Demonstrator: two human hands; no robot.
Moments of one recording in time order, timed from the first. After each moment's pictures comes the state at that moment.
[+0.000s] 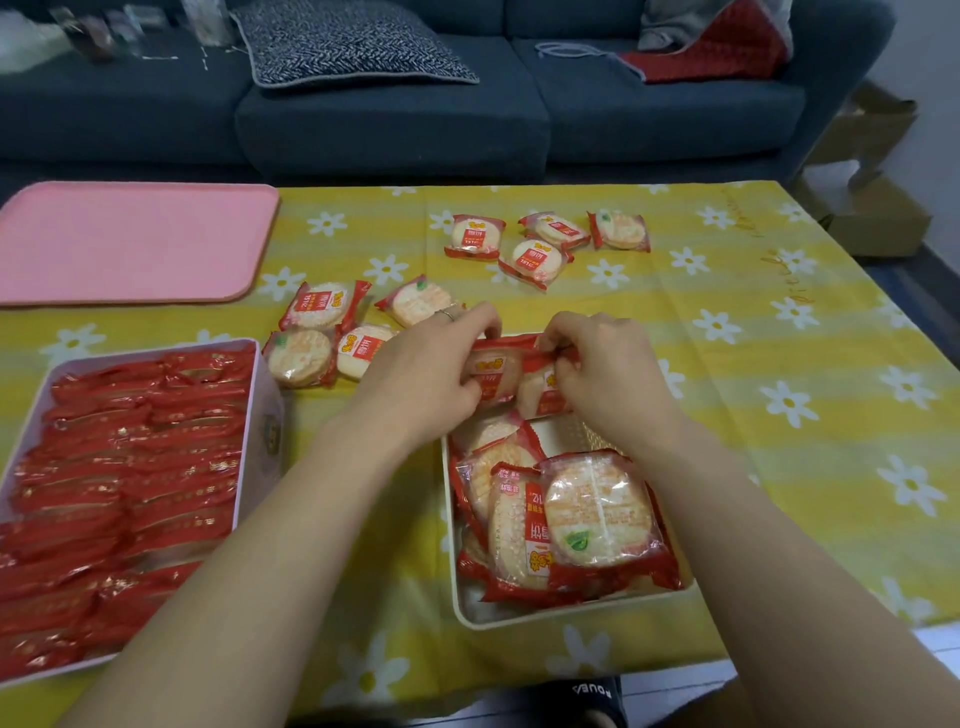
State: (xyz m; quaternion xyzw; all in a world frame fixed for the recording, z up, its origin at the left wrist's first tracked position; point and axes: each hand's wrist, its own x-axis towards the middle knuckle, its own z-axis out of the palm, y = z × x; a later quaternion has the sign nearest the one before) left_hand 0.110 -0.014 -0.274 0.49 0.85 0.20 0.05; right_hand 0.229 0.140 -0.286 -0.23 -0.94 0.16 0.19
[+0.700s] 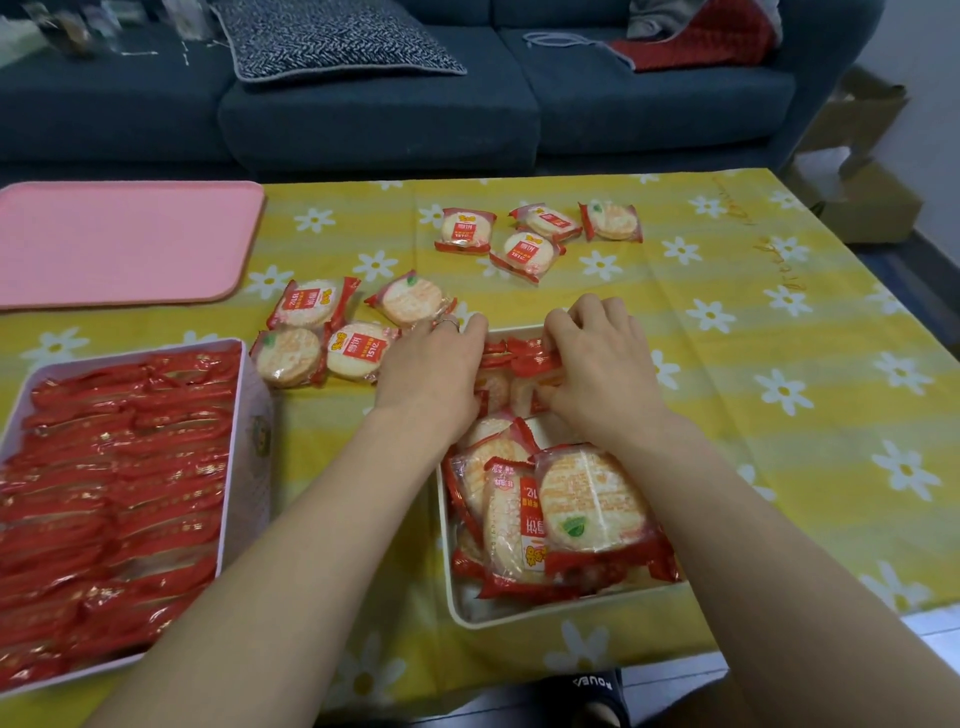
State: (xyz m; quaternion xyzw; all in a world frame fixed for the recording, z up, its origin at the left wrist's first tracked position) left_hand 0.118 0.011 -0.294 0.45 0.89 0.01 -0.01; right_hand 0.231 0.141 -0.301 -0.25 -0.96 -0.02 0.12
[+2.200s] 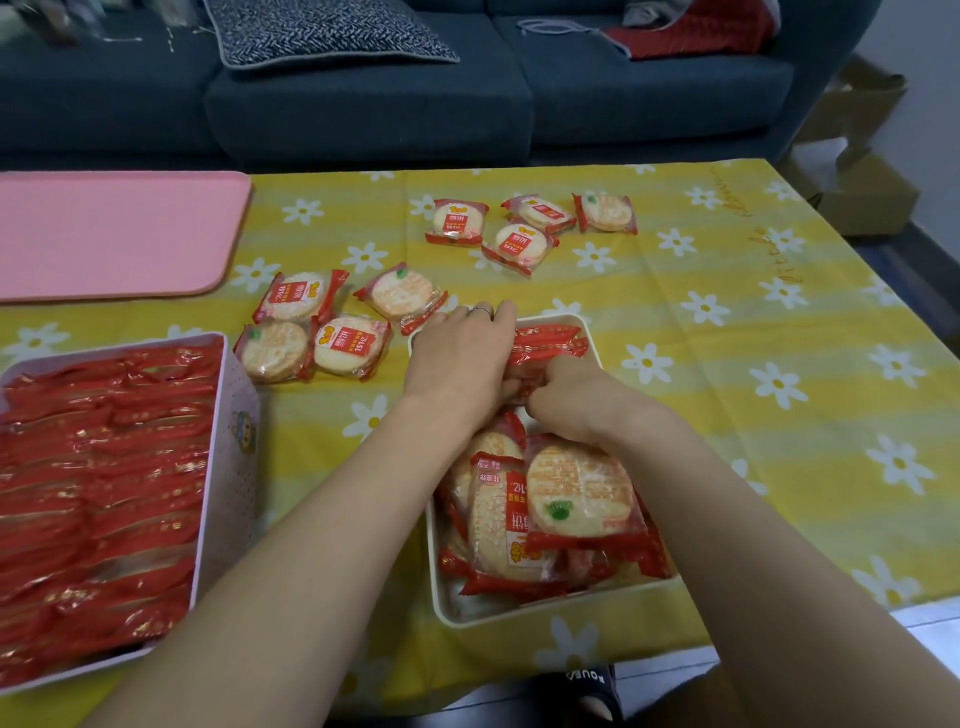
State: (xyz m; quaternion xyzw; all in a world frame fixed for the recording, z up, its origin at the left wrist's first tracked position) left_hand 0.127 0.044 -0.306 0.50 0.86 0.04 -0.06; right_hand 0.229 0.120 -0.273 -0.39 -0.84 0.36 -0.14
